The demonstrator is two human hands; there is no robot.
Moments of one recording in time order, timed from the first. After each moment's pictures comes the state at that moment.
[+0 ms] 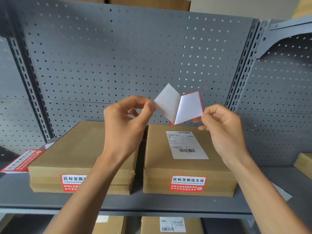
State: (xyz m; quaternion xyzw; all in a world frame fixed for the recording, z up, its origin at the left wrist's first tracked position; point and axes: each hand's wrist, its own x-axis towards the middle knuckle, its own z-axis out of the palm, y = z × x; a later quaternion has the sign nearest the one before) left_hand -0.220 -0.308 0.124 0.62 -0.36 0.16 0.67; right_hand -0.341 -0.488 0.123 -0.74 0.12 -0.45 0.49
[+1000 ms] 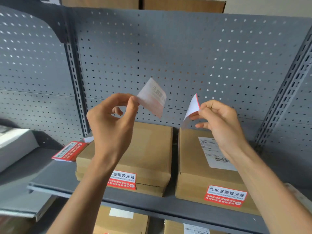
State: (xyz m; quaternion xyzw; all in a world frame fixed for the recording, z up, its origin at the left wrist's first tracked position) left_hand -0.180 -0.232 0.123 0.65 -0.24 0.33 0.64; right_hand -0.276 -0.441 0.141 -0.76 0.09 -0.35 0.54
